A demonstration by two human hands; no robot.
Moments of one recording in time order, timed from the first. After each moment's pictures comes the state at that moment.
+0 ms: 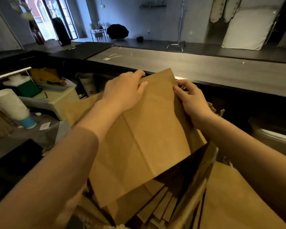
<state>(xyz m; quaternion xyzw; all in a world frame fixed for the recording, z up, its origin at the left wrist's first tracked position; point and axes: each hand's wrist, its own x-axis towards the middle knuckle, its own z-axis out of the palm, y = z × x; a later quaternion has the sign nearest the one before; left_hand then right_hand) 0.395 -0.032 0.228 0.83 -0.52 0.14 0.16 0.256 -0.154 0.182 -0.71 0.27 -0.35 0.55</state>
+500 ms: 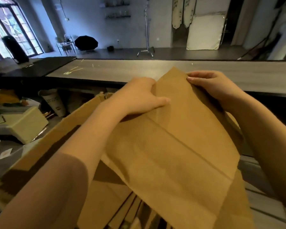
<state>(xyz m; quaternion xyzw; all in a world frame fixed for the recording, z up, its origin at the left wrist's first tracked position) 0.277 -0.081 0.270 0.76 -0.61 -0.11 0.18 0.121 -0.215 0.237 -0.73 0.36 -0.31 0.49</state>
